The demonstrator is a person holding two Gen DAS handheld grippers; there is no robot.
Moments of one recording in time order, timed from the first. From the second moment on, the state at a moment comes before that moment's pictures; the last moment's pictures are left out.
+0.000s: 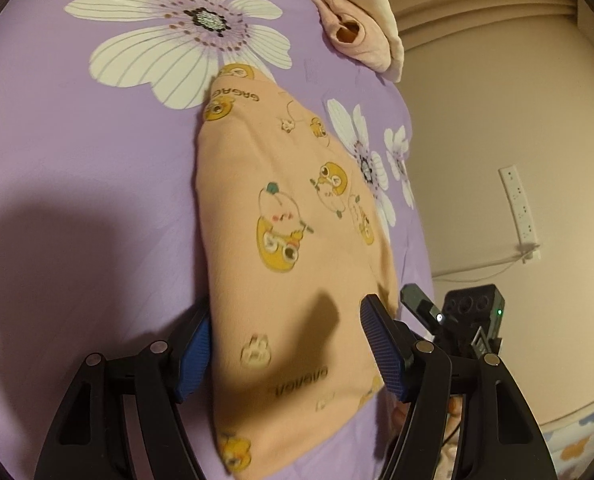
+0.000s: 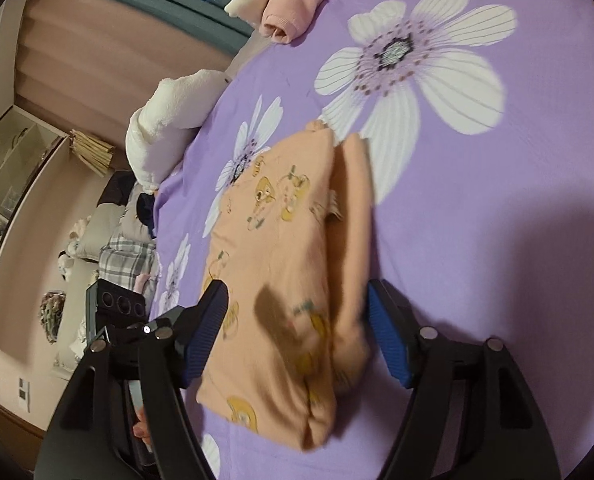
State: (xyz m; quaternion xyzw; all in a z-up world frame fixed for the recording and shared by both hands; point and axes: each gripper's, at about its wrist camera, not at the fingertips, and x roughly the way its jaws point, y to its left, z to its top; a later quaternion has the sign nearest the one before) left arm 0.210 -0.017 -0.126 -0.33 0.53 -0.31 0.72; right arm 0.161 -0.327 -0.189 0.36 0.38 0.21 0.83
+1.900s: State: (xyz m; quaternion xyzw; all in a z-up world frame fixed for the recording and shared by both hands) left arm 0.182 -0.045 -0.092 -0.20 0.50 -0.27 0.80; right arm 0.143 -0.260 -0.138 0.22 0.32 0.20 0.90
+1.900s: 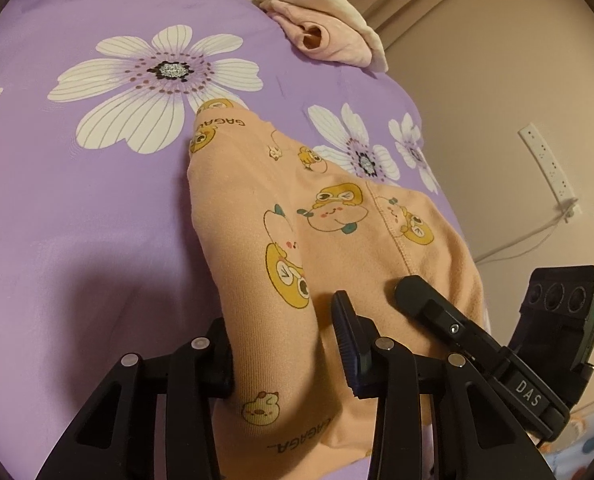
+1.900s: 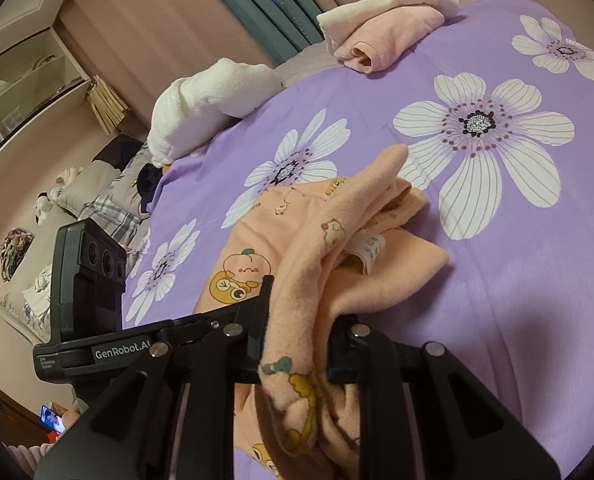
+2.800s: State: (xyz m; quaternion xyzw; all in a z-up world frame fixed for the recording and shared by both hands) left arm 0.165 0.028 -0.079 -0.23 0.47 -0.25 0.82; right arm 0.137 -0.187 -0.119 0.18 0.32 0.24 0.90
